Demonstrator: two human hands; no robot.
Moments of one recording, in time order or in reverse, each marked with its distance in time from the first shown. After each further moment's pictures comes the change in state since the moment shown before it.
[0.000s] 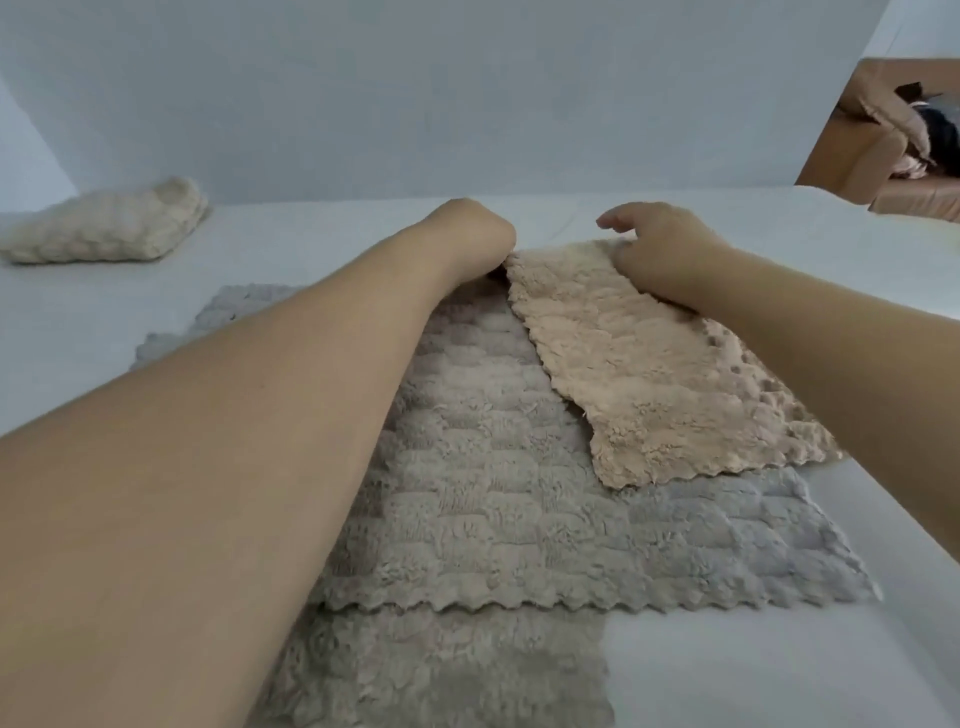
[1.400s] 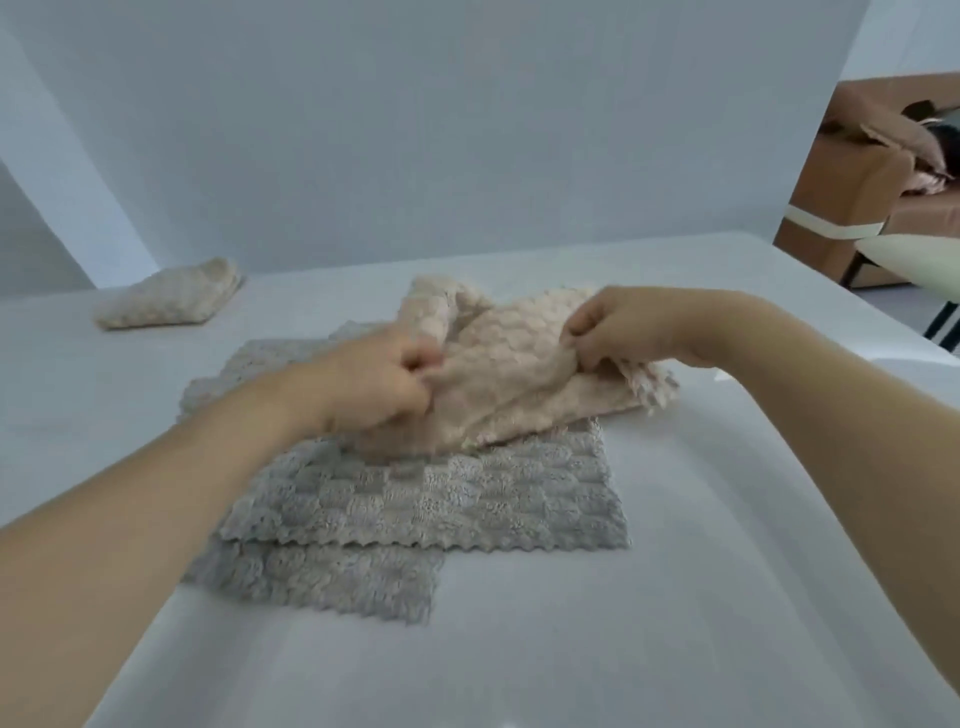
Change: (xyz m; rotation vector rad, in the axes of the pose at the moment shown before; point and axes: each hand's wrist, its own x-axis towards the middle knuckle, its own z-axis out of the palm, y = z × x) left_hand -0.141 0.019 -0.023 0.092 -0.242 0.213; right_hand -0.076 0.026 -0.086 0.233 -0.557 -0.109
